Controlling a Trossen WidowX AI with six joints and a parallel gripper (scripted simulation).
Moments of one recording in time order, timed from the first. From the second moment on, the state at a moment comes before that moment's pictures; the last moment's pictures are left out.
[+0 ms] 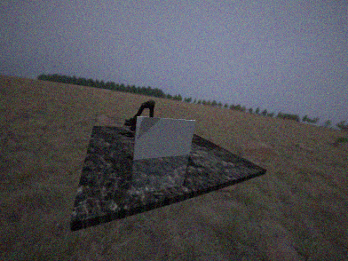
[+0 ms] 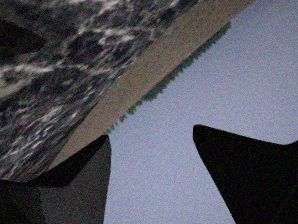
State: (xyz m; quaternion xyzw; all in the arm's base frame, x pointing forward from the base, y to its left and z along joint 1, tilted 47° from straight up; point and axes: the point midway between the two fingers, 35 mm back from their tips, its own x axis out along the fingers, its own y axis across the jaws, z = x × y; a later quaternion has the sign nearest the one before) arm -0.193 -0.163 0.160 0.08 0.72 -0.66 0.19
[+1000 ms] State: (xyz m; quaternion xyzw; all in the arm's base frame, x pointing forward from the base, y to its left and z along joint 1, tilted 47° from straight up) arm 0.116 -0.197 0.233 -0.03 0.15 -0.61 0.78
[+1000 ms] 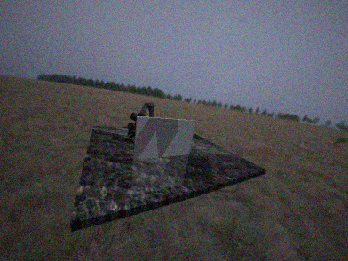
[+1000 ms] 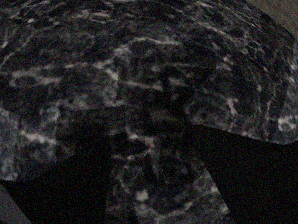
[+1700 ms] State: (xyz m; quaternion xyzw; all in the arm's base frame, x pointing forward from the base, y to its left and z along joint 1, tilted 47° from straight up) arm 0.202 0.000 0.236 0.31 -0.01 -0.10 0.94
